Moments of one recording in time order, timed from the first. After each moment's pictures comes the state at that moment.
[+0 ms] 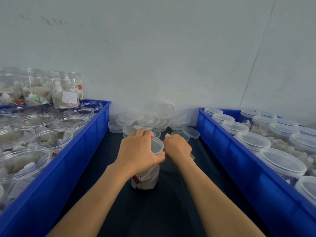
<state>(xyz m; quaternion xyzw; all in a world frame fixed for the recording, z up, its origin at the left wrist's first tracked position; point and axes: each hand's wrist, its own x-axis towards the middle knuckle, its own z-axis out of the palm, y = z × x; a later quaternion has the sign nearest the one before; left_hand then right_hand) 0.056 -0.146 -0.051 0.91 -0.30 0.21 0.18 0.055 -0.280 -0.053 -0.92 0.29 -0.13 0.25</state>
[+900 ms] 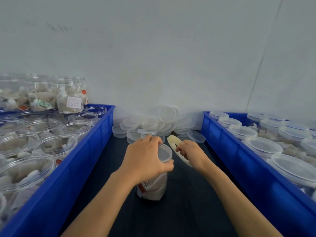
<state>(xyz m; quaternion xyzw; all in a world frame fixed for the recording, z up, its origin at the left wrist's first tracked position) 0.055 -0.142 -0.047 0.90 -0.34 0.17 0.21 0.029 -0.316 -0.055 -0.87 0.16 -0.11 0.46</state>
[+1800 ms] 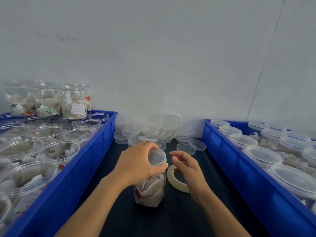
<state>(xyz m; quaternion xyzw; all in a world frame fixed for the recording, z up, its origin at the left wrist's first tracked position) 0.061 -0.121 -0.040 0.89 -0.33 0.10 0.29 0.007 -0.293 -0.080 -0.74 0.05 -0.18 0.64</state>
